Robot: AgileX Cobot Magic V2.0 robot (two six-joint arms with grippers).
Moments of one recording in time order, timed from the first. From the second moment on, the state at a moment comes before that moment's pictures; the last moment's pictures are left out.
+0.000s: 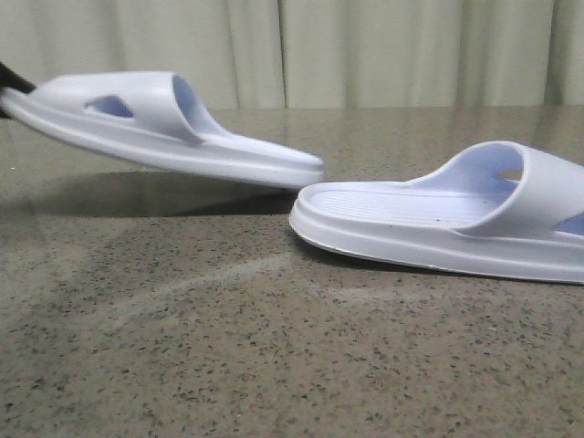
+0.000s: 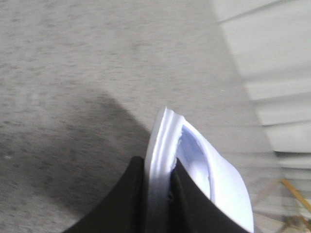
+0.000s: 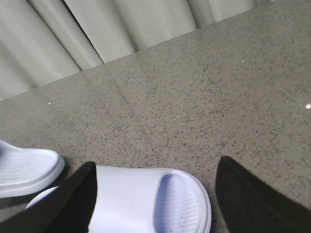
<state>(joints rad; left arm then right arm) -0.19 1.18 -0.68 -1.38 0.36 0.33 0.08 0.35 -0.41 0.26 0.39 0.10</state>
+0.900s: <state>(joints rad) -0.19 0.87 -0.49 -1.41 0.44 0.33 0.04 0.59 -0.38 0.26 0.40 0.25</state>
